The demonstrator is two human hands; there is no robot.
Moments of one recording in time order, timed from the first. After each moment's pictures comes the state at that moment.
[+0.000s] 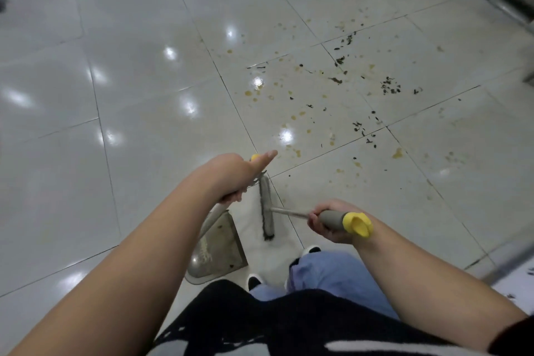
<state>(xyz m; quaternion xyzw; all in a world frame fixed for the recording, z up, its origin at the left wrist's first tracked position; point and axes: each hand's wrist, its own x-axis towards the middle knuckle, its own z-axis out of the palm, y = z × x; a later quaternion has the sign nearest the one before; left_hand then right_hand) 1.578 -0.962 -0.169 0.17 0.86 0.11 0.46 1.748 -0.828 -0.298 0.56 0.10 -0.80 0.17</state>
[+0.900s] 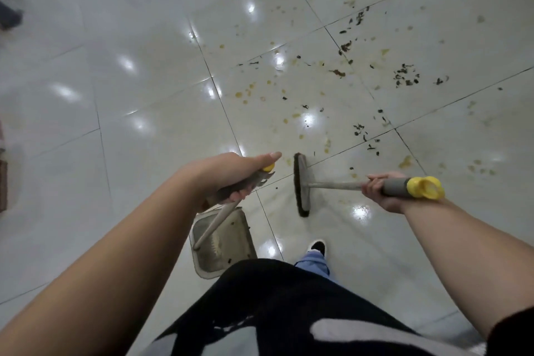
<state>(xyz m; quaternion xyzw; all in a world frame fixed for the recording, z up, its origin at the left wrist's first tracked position) 1.590 -0.685 -0.167 0.10 0.82 0.15 0.55 1.788 -0.462 -0.336 0.56 -0.06 -0.82 0.09</state>
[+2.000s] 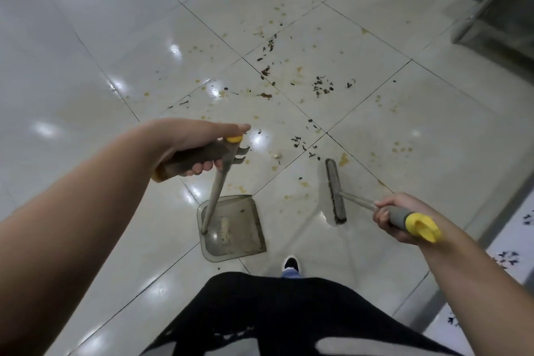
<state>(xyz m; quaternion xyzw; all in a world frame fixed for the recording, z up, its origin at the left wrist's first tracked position) 1.581 -0.558 -0.122 0.27 0.78 0.01 0.57 1.912 -0.456 -0.266 0.63 0.04 -0.78 -0.02</state>
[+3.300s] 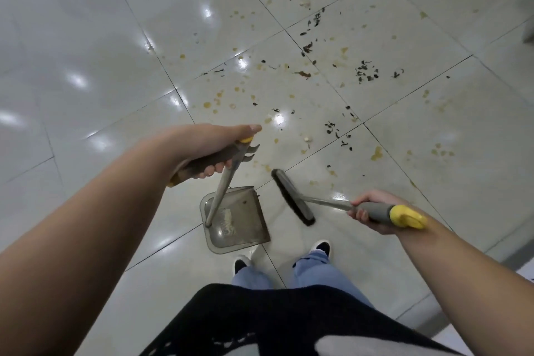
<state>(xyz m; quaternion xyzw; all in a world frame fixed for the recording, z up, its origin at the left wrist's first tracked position) 1.532 -0.637 -0.141 0.19 0.82 0.06 0.54 1.796 -0.498 -0.313 0.63 0.19 -0.73 0.19</state>
